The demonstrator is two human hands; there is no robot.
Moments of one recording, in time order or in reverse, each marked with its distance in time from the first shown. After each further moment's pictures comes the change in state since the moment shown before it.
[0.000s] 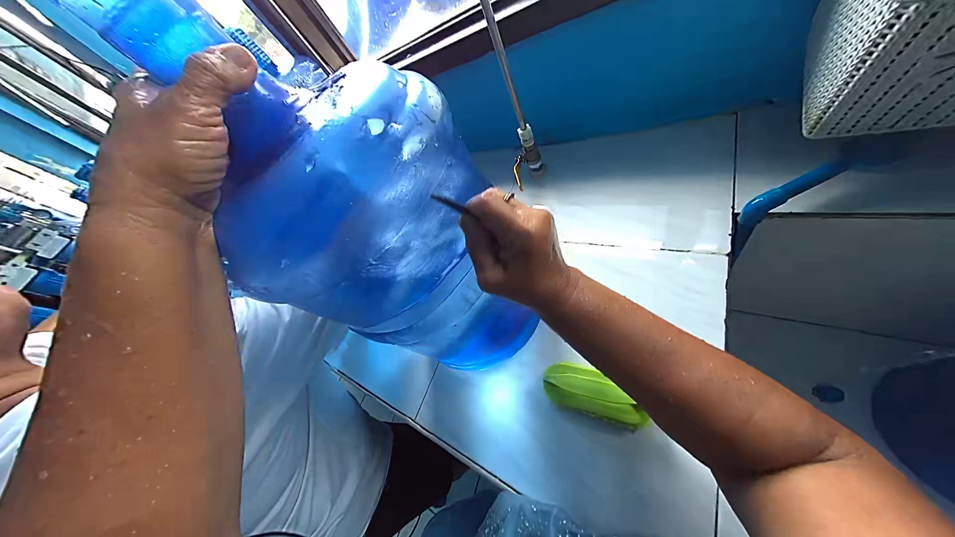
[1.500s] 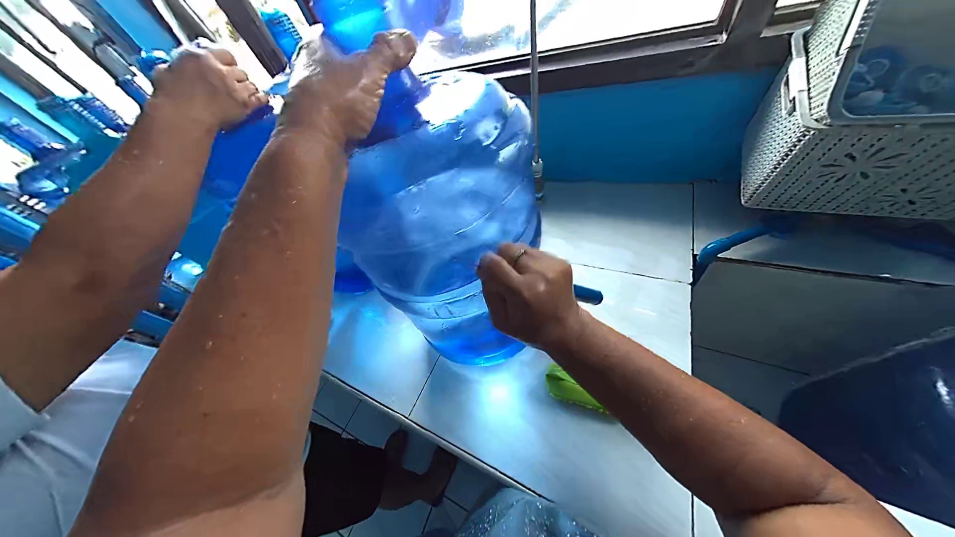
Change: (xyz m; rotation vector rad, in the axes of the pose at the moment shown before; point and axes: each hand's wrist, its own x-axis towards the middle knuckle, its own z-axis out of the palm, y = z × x) left_hand -0.014 0.022 -0.001 0.012 -0.074 -0.104; right_hand -0.024 -0.066 0.013 -0.411 -0.191 -0.234
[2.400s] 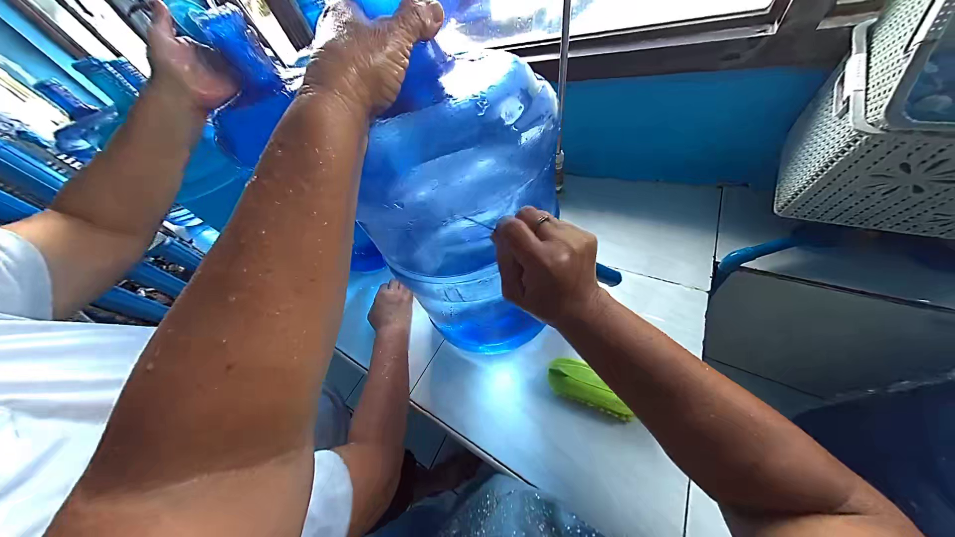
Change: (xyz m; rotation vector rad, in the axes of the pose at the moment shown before) left_hand 0.031 -0.045 0.006 0.142 0.195 0.507; right_hand 0.022 0.003 -0.002 -0.005 0.048 -0.023
